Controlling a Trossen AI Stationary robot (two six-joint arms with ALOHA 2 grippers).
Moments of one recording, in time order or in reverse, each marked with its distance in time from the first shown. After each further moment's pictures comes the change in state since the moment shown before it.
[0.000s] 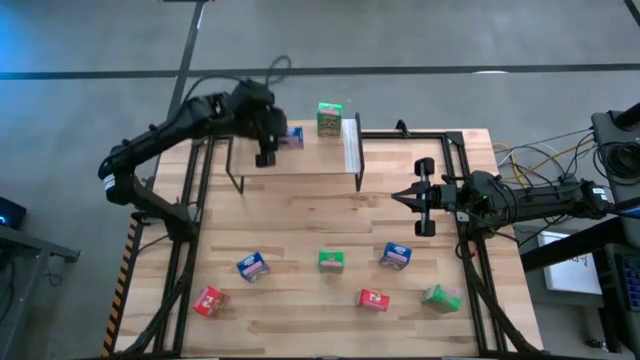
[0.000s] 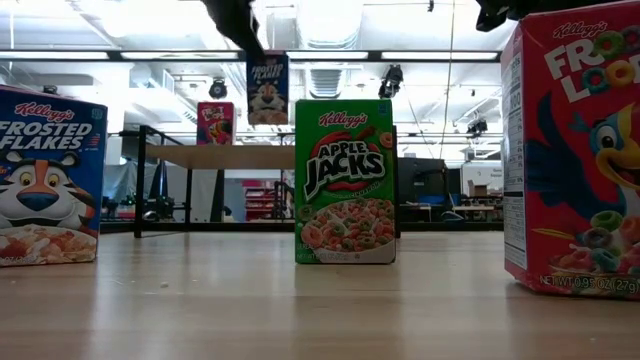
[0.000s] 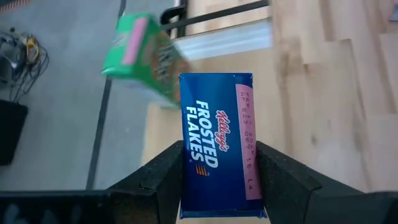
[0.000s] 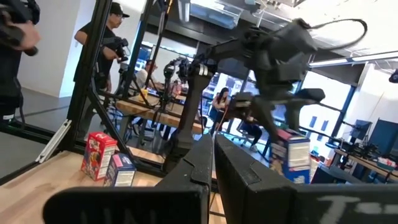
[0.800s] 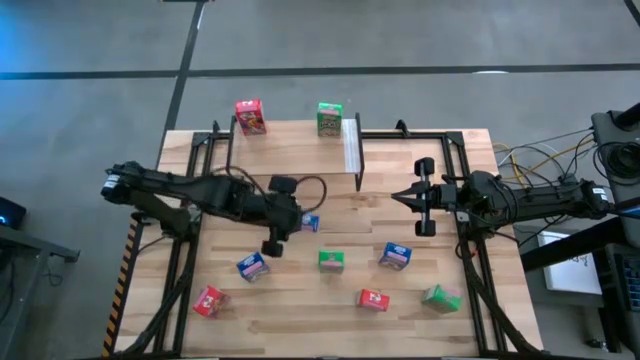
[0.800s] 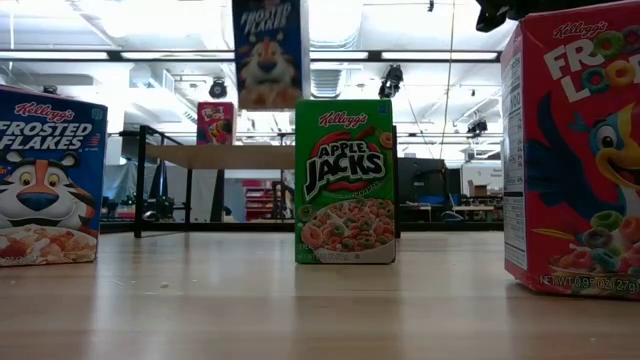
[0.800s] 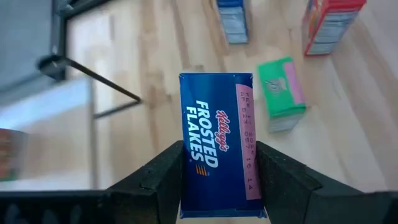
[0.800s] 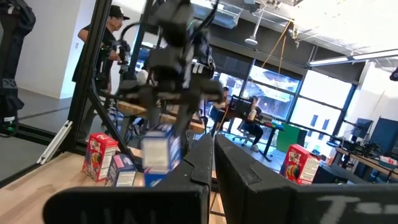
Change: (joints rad) left arm -0.691 0.023 -0.128 0.059 -0.252 -0.382; right arm 0.000 0.000 0.000 0.000 0.000 0.012
